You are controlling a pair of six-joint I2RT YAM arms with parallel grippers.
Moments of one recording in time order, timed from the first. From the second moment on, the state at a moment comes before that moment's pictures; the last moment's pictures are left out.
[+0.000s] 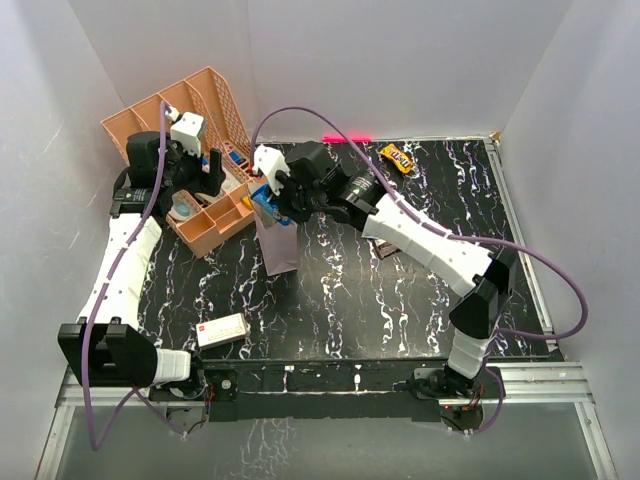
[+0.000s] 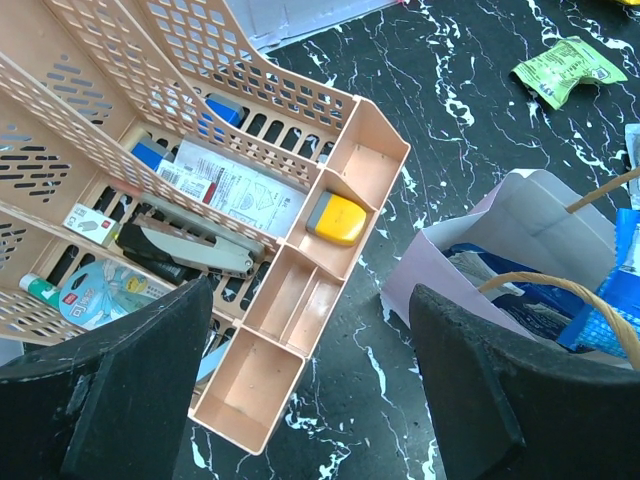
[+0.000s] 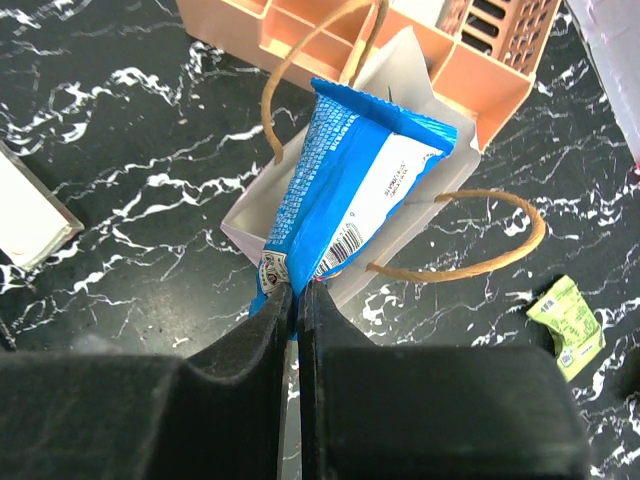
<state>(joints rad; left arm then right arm) -0.02 1.33 1.33 -0.44 0.32 0.22 0.88 1.77 1.90 -0.73 -0.08 -0.25</state>
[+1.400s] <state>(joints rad) -0.02 1.33 1.31 -0.44 0.33 0.22 0.91 1.90 2.00 -0.76 0.09 -0.29</state>
